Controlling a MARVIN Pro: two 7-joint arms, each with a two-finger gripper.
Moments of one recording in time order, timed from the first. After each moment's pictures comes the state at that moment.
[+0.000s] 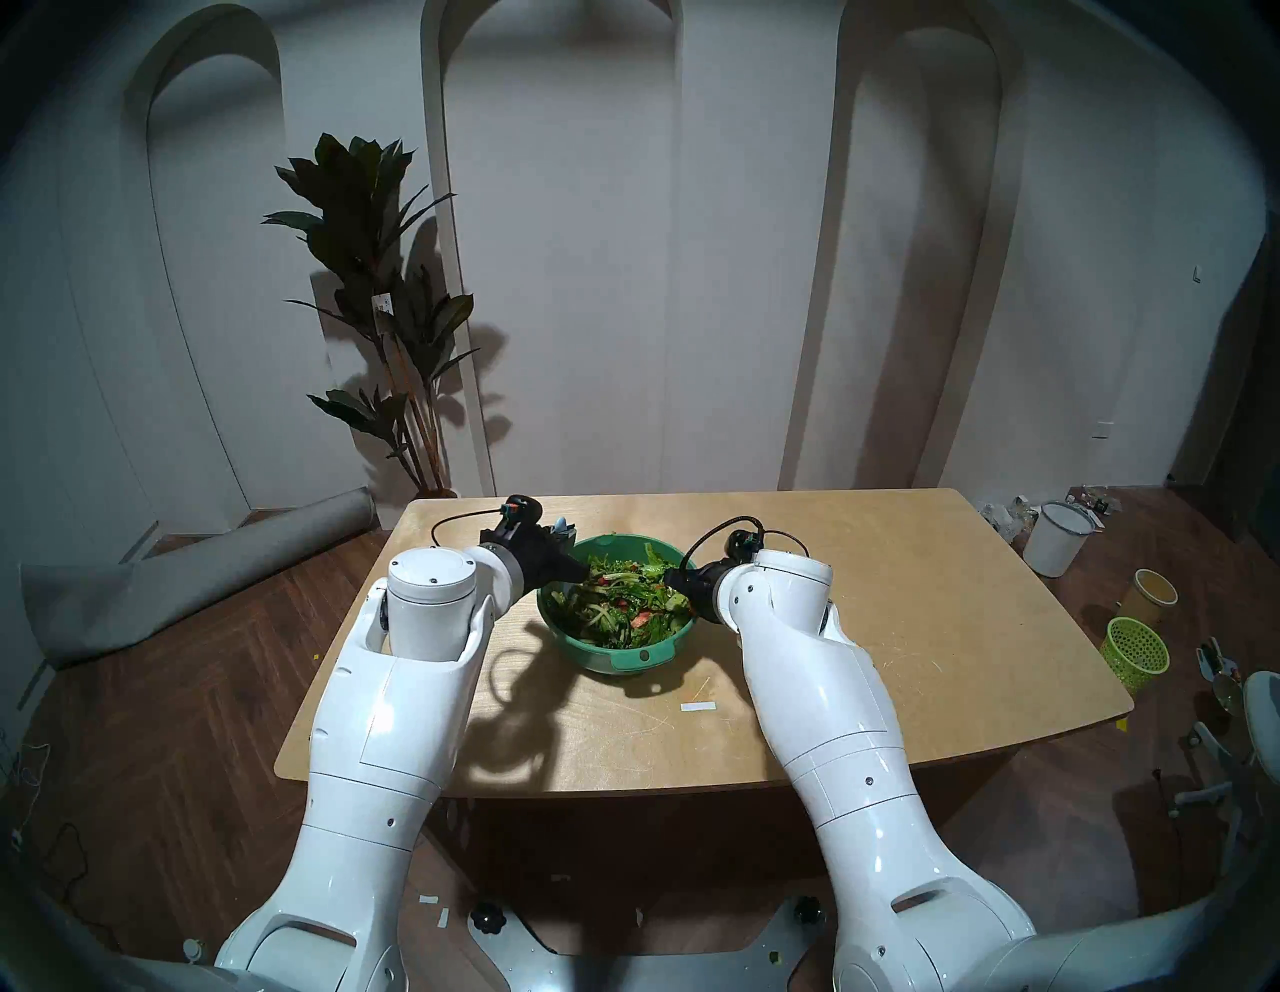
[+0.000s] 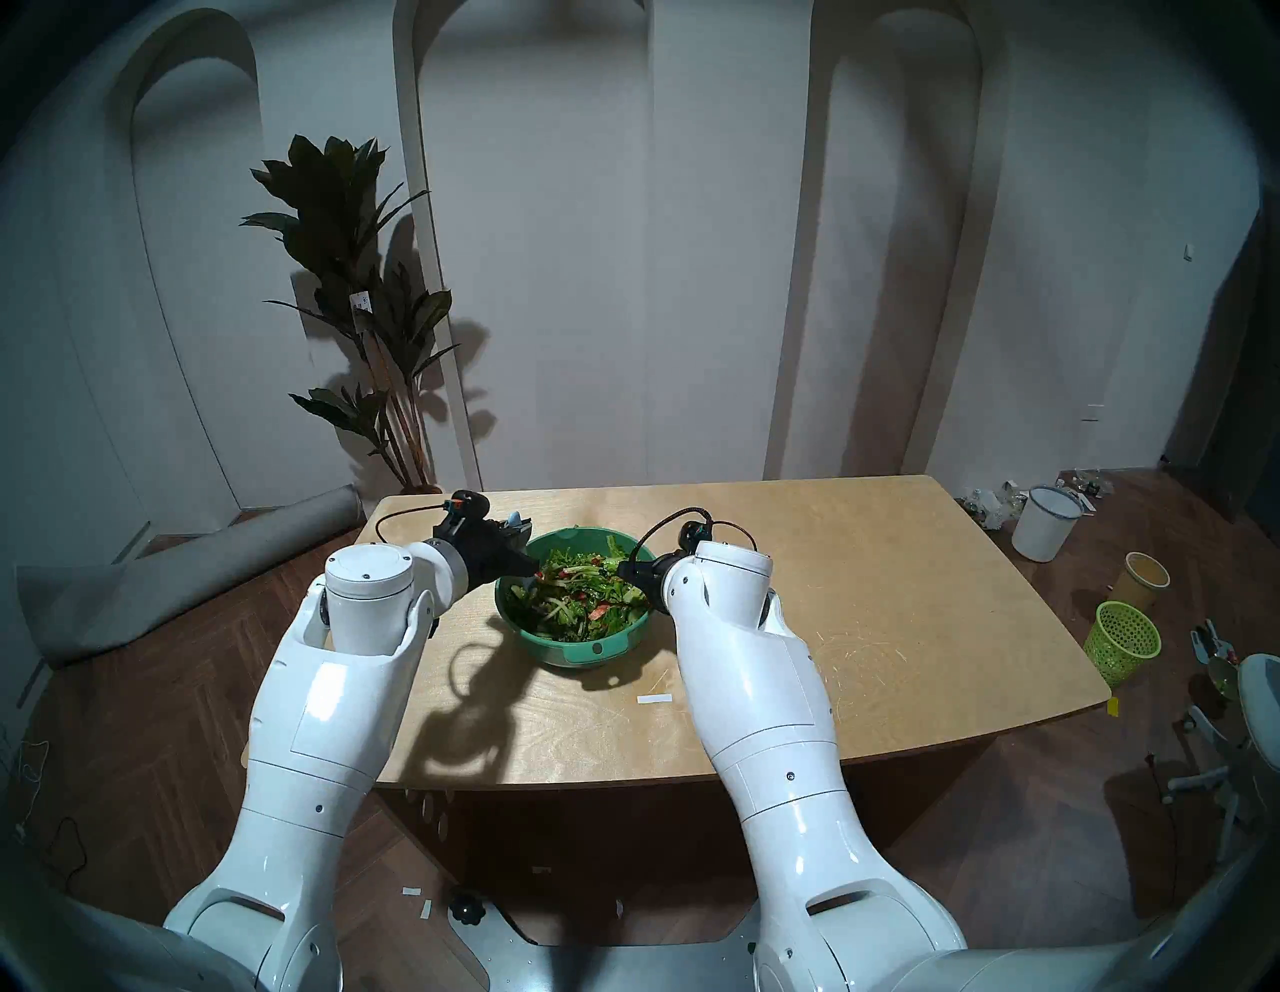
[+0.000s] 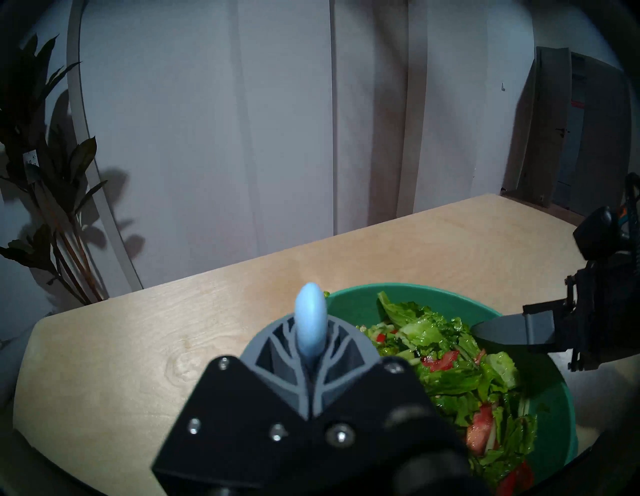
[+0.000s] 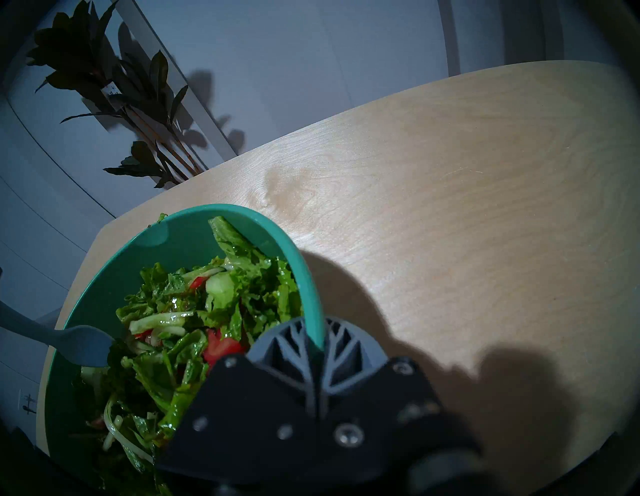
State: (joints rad) left arm 1.35 -1.44 -1.51 -1.63 0.01 0.55 -0.42; right arm -1.25 -1.68 1.45 -1.39 0.50 0.78 -0.30
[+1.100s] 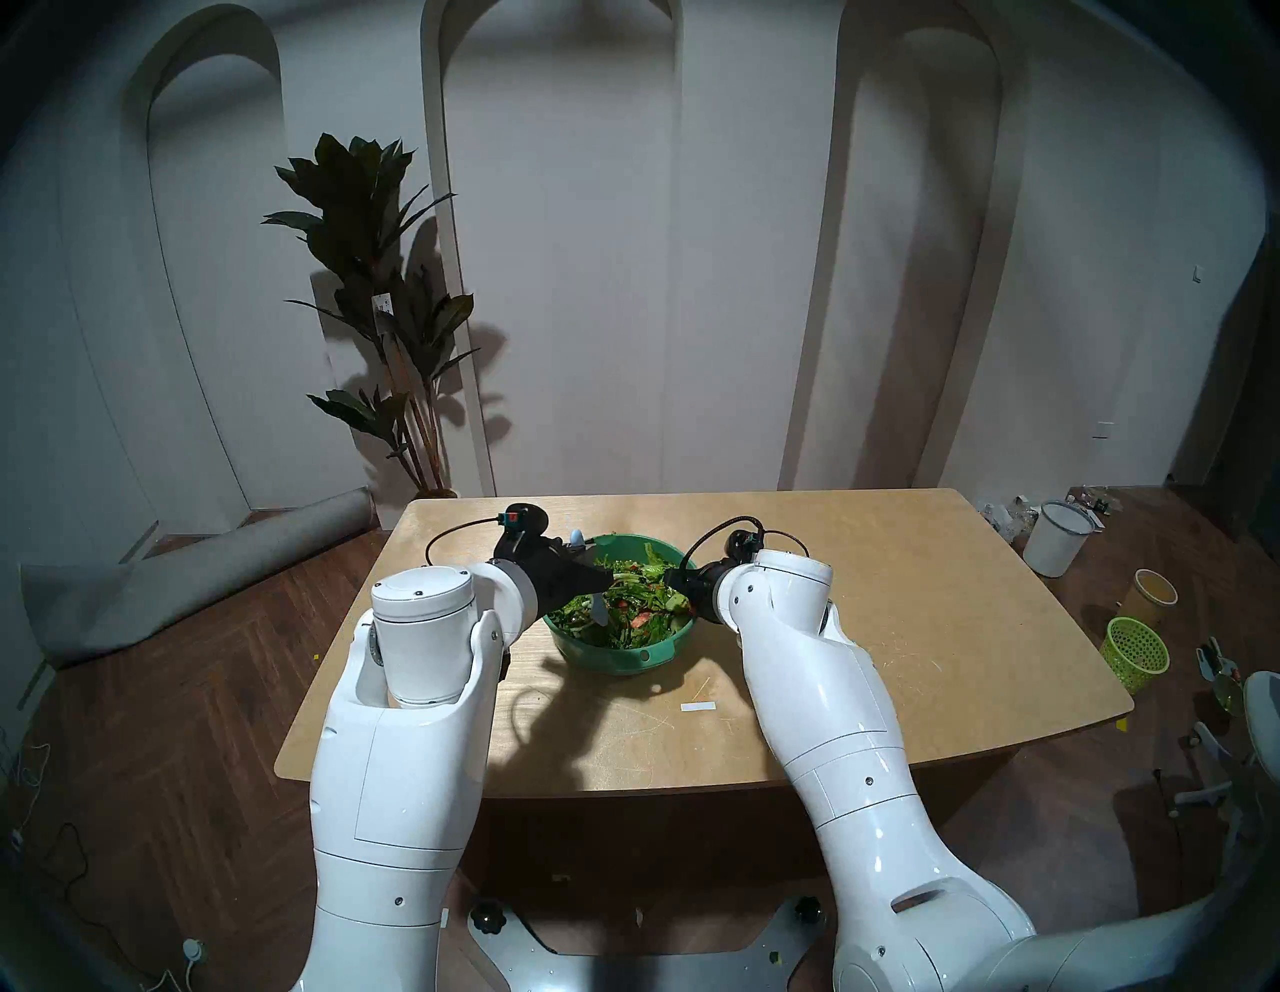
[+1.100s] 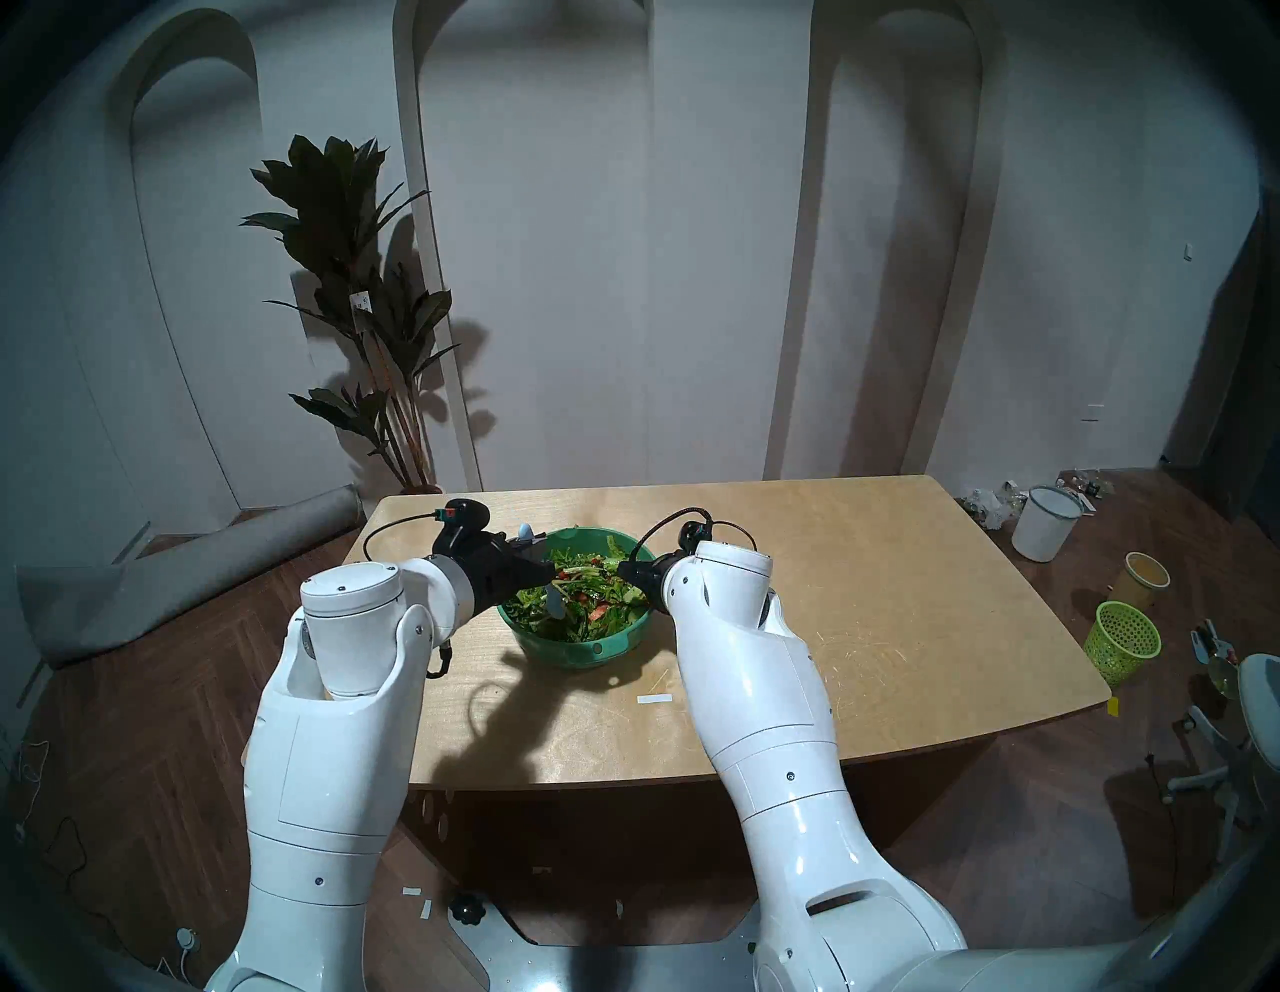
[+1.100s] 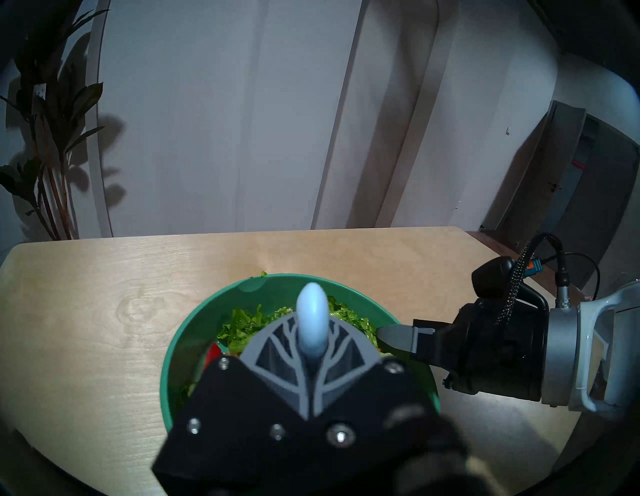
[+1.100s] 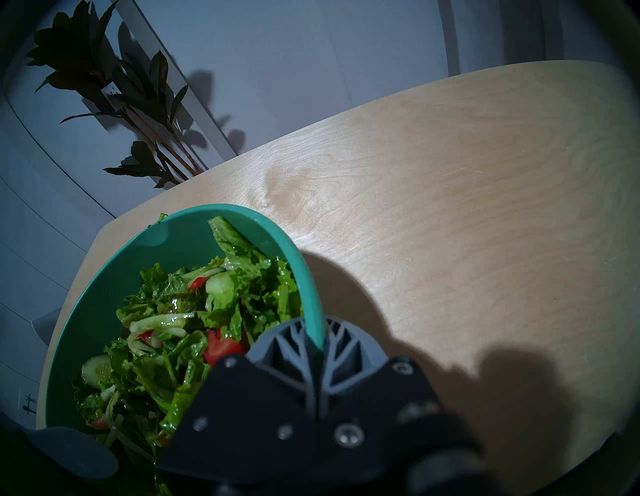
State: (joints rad) left arm 1.51 -1.57 -1.53 -1.86 -0.10 0.76 -0.35; right arm -1.25 -1.68 1.45 -1.39 0.50 0.78 -0.30
